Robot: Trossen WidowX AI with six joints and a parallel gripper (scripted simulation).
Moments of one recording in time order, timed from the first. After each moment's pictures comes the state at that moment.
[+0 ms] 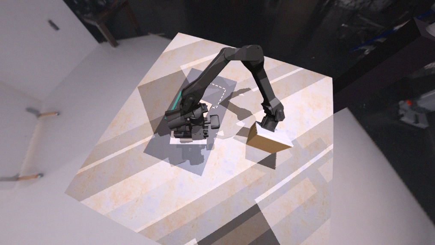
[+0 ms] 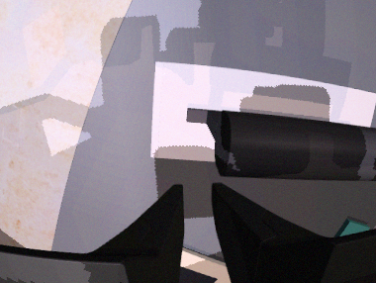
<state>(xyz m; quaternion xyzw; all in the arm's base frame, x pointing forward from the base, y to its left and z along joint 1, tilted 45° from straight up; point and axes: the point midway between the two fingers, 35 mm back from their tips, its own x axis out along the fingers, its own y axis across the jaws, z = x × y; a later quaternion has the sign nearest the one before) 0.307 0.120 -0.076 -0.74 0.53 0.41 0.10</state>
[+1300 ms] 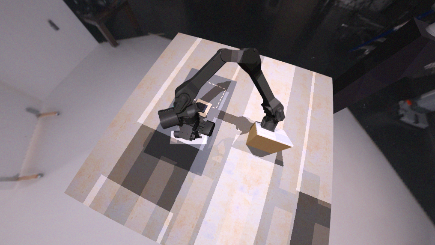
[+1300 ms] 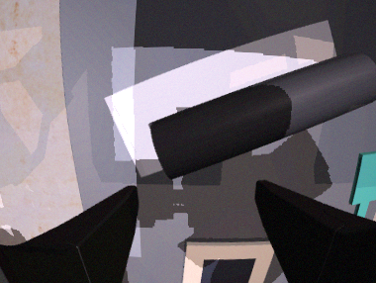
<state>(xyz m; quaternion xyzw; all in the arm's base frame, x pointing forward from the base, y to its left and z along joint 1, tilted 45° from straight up) 0.325 0.136 -0.076 -0.70 0.60 0.29 0.26</state>
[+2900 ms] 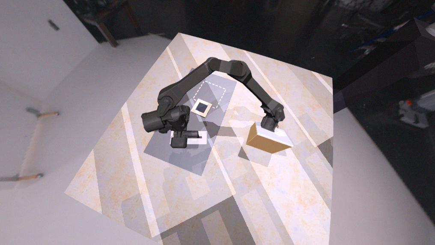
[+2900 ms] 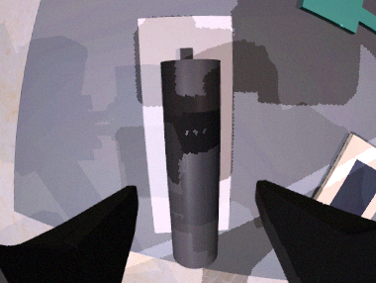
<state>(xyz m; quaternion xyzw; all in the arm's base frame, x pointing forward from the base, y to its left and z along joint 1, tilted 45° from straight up) 0.364 0.169 -0.092 -0.41 0.66 -0.11 0.62</state>
